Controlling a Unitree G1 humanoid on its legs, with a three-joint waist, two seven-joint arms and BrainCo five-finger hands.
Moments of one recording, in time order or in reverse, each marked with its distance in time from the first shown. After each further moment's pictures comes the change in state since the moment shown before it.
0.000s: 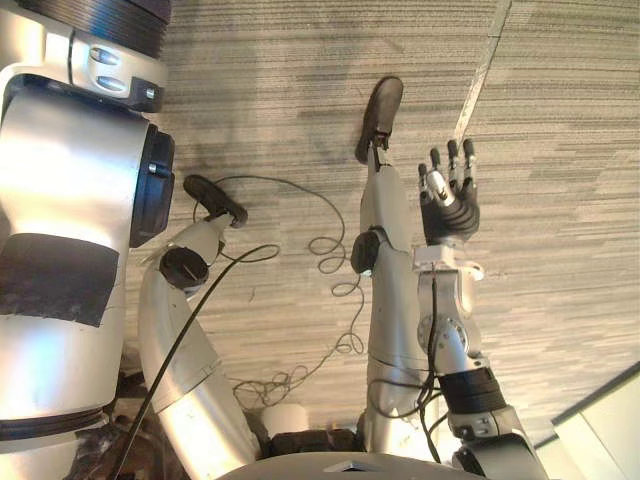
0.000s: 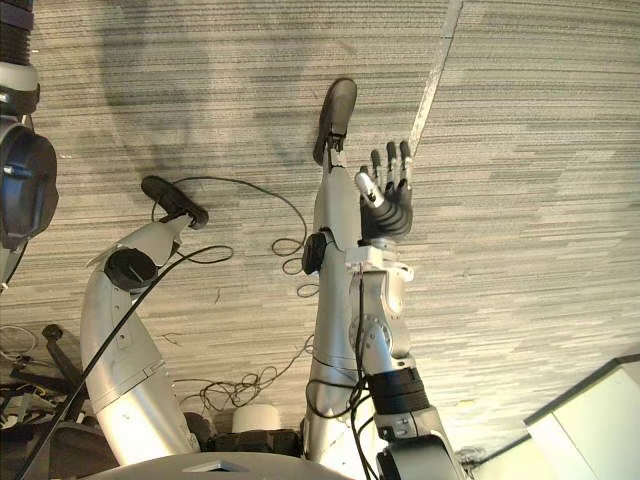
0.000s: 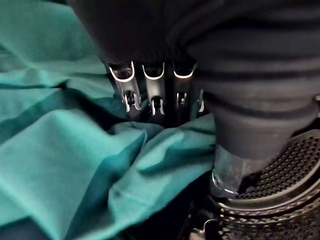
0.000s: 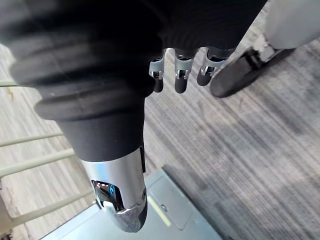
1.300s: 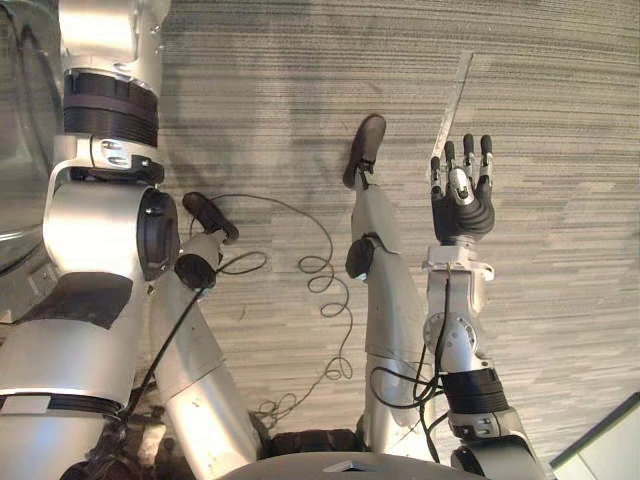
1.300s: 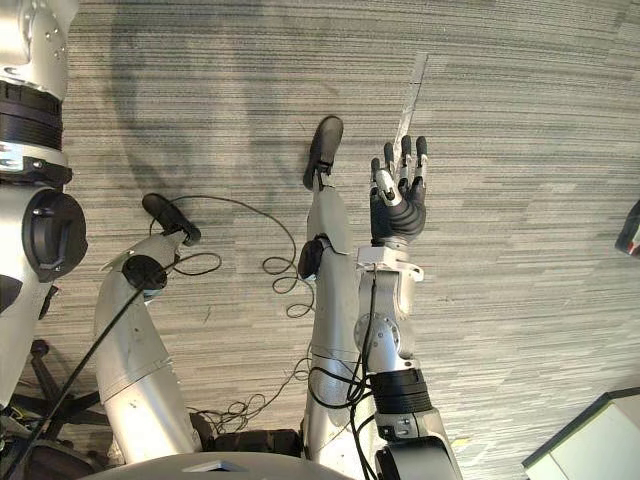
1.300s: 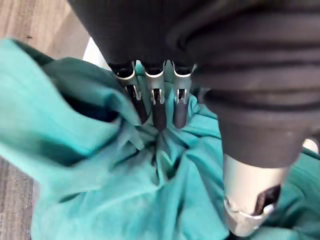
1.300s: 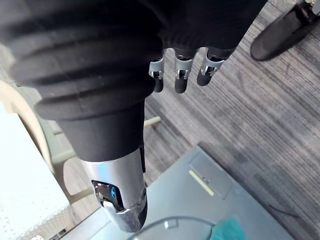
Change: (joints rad) left arm 0.361 0.014 0.437 0.095 0.619 0.220 -0.123; right arm 0.033 0.016 -0.011 -0.004 0.091 -0.013 0.086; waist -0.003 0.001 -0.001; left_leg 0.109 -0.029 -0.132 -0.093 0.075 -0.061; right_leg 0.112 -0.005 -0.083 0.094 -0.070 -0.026
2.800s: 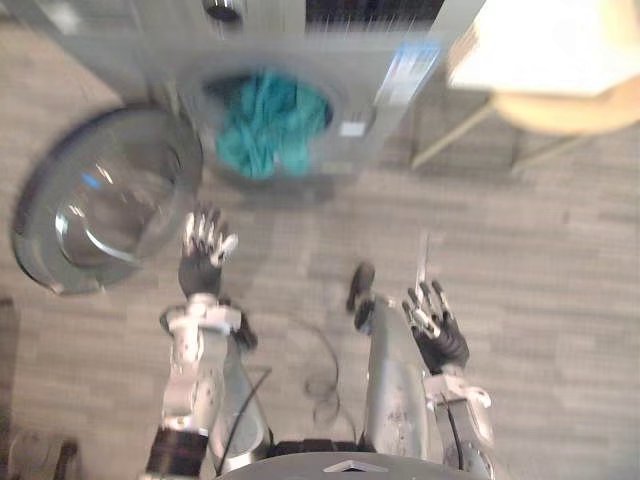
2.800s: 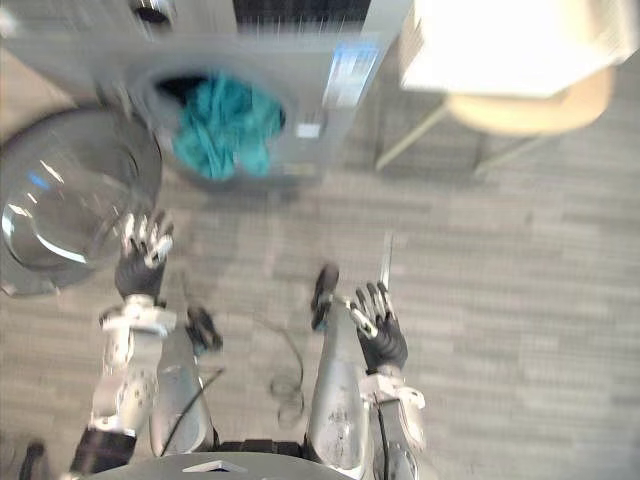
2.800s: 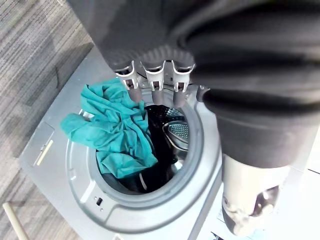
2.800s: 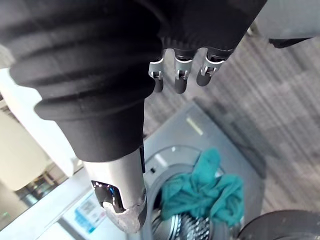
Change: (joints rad) left arm 1.733 -0.368 -0.246 -0.821 -0.442 -0.445 -0.272; right arm 0.664 -0.027 0.083 0.075 -0.050 0.093 0.227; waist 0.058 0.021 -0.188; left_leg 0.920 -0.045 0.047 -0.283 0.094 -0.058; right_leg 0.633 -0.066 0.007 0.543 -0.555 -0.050
